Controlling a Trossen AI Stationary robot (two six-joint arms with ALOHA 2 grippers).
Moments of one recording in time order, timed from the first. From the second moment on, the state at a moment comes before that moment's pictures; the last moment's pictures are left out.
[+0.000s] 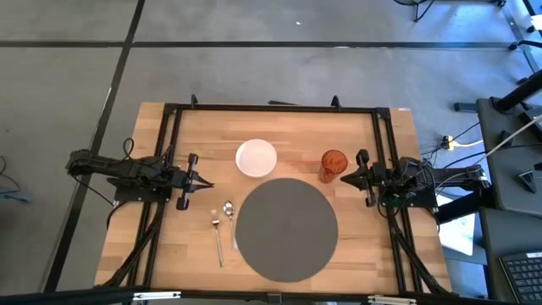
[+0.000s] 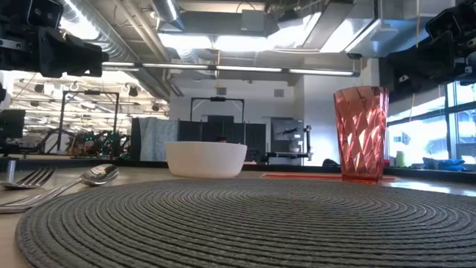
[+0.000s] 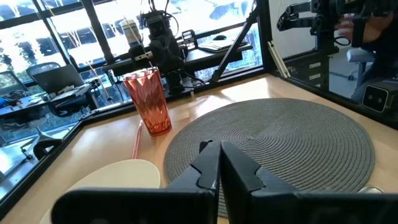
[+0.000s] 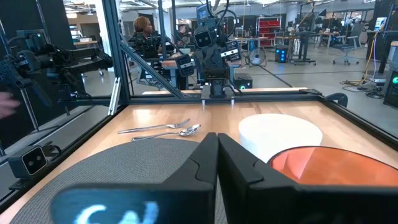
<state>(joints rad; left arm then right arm) -0.16 0.06 0.02 -0.02 -0.04 0.23 0.07 0.00 0.01 0.02 0.01 0.04</state>
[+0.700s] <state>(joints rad) -0.16 0.06 0.02 0.03 -0.15 0.12 0.07 0.00 0.01 0.02 0.01 0.05</state>
